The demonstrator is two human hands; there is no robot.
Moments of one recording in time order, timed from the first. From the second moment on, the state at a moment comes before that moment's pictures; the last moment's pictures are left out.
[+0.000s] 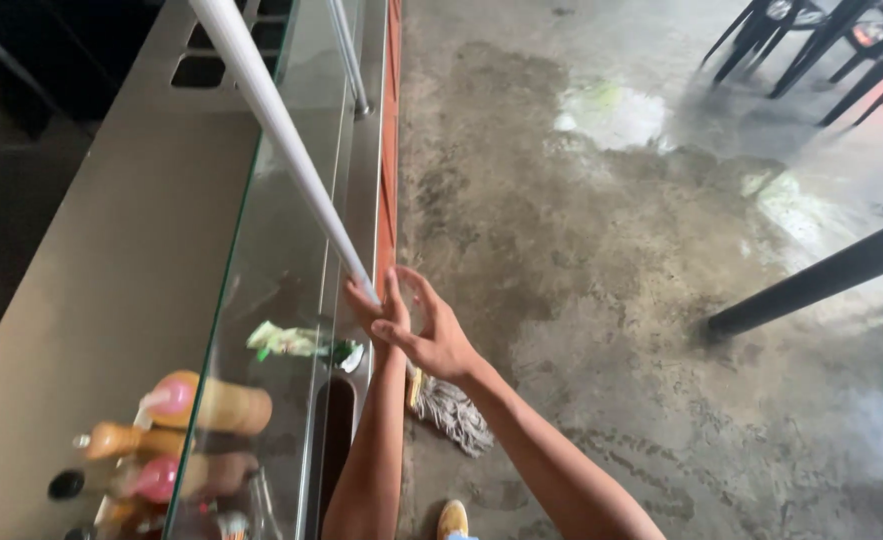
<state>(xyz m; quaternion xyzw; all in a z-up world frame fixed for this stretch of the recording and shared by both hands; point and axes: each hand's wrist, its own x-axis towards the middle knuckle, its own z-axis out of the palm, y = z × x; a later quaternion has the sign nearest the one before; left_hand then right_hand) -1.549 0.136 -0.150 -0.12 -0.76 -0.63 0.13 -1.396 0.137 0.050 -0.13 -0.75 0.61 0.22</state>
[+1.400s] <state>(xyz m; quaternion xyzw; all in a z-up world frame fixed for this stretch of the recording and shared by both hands) -0.816 -0.043 0.005 -0.75 -0.52 -0.35 -0.21 -0.660 -0.026 0.064 -0.07 -0.51 0.63 0.59</state>
